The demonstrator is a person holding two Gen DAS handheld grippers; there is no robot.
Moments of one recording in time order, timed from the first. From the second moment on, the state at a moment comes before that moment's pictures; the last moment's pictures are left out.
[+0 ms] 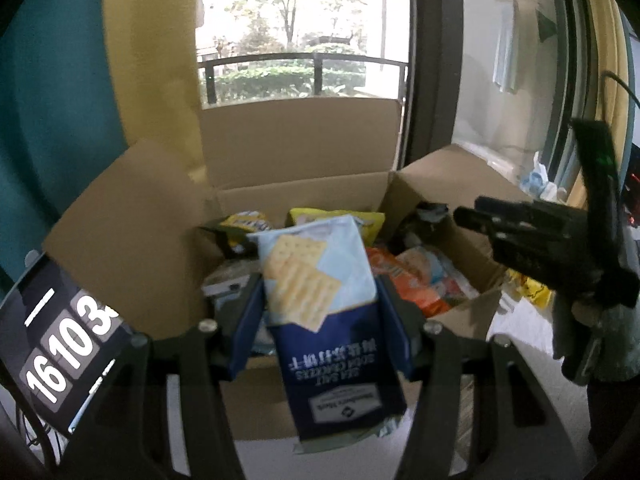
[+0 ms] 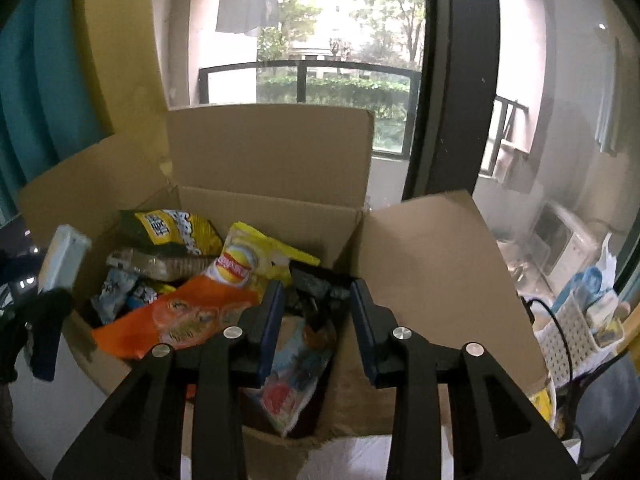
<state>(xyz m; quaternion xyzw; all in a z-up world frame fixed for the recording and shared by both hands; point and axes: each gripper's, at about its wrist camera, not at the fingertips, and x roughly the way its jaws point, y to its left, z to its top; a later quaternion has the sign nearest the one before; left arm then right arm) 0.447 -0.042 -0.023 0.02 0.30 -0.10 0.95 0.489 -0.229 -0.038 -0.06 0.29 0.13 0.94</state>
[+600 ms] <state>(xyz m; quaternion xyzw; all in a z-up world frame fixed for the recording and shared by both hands) 0.526 -0.093 -0.021 0.01 0.31 -0.11 0.94 0.449 -0.305 -0.029 -0.01 0.28 0.13 0.95</state>
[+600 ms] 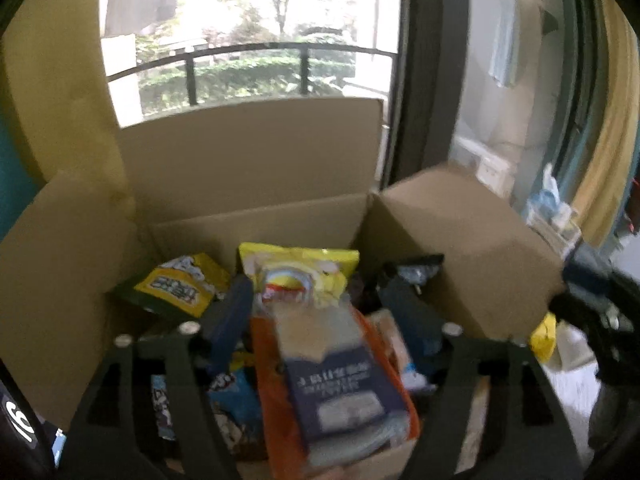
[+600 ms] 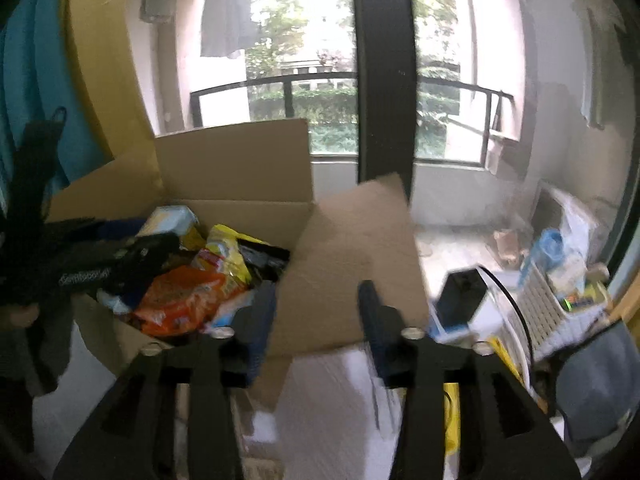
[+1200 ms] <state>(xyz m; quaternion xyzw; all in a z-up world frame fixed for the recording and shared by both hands) 0.416 -0.070 -0.036 -0.02 0.32 -0.09 0.94 0.399 -0.324 -0.089 0.04 0.36 0.13 0.92</state>
